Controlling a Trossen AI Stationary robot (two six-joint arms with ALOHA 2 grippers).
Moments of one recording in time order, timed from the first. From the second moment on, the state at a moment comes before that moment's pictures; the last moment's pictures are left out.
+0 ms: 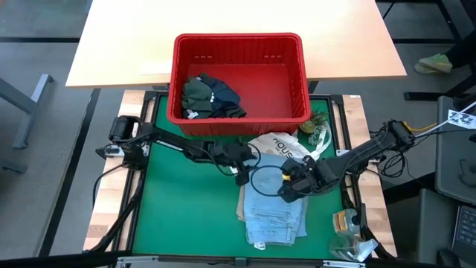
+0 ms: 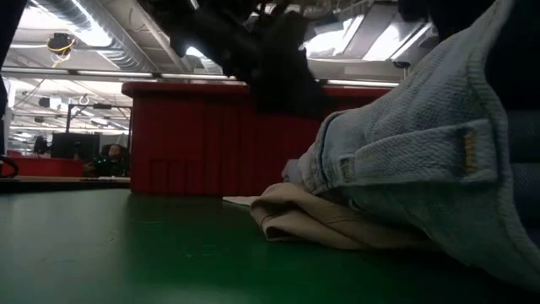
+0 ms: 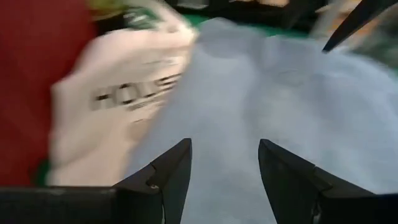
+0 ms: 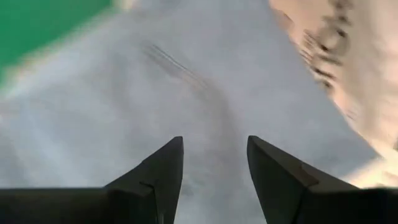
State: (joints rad) left arm -0.06 1.81 1.09 0.19 -0.13 -0.19; right arm 0.48 1.49 1.19 -1.05 0.33 1.11
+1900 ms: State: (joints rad) left arm -0.46 1.83 1.09 0.36 -0.42 -0.06; right arm 0.70 1.80 1.54 -1.03 0.35 0.75
